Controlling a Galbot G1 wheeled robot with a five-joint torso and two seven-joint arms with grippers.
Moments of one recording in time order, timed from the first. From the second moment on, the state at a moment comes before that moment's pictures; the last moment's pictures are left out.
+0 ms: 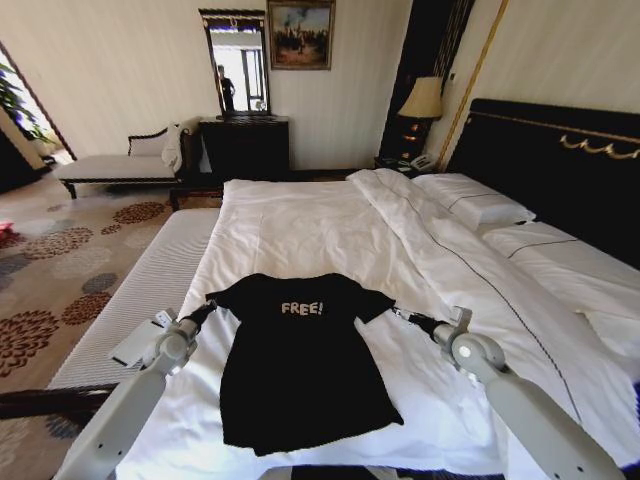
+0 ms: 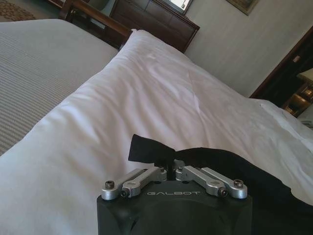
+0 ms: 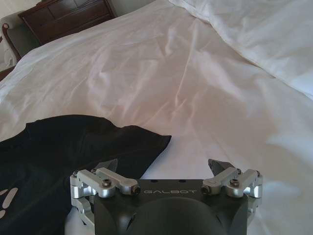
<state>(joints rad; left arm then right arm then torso) 1.05 -0.90 -0.37 -1.53 -1.24 0.20 -0.12 -1.15 0.79 0.40 1.69 1.20 -0.45 0.19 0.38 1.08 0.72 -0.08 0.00</state>
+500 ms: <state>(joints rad) 1.05 -0.88 -0.35 -1.51 -1.20 0.20 -0.13 -1.09 0.81 0.36 1.65 1.29 -0.49 0.17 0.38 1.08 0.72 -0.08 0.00</state>
